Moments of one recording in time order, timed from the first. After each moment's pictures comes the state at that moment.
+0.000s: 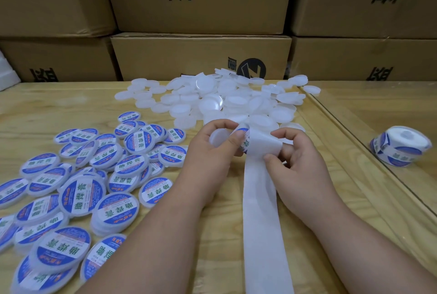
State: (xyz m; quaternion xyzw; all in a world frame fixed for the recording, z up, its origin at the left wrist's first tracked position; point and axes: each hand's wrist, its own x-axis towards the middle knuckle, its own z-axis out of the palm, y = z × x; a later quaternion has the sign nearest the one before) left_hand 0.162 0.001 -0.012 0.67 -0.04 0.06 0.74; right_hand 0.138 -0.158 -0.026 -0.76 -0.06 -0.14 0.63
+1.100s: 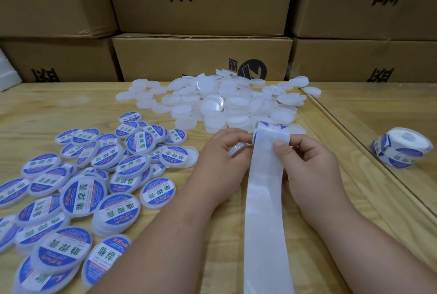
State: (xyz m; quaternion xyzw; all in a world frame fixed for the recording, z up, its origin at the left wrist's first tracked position) left_hand 0.161 -0.009 -0.016 0.76 -0.11 0.07 0.64; right_hand 0.138 -0.163 -0.022 -0.70 0.00 -0.19 0.68
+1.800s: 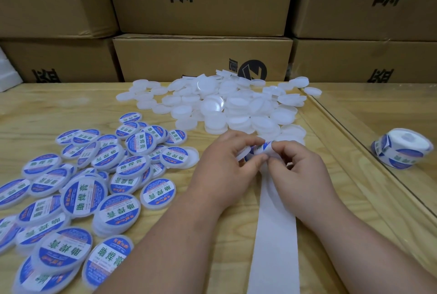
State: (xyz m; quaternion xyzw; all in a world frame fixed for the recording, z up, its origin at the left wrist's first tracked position) left_hand 0.161 -0.008 -0.022 0.83 -0.18 0.16 0.50; right_hand 0.139 -0.159 -0.026 -0.80 -0.04 -0.18 0.57
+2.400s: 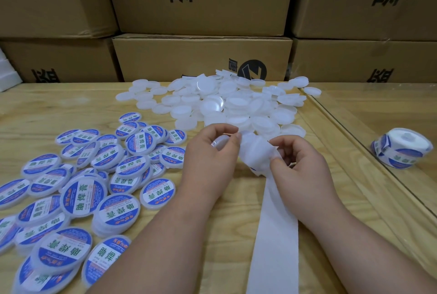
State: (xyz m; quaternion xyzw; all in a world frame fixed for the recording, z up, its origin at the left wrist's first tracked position) left_hand 0.164 -0.004 -0.015 0.73 0.00 0.16 0.67; right_hand 0.140 -0.159 -0.028 -0.78 0.00 -0.19 0.59
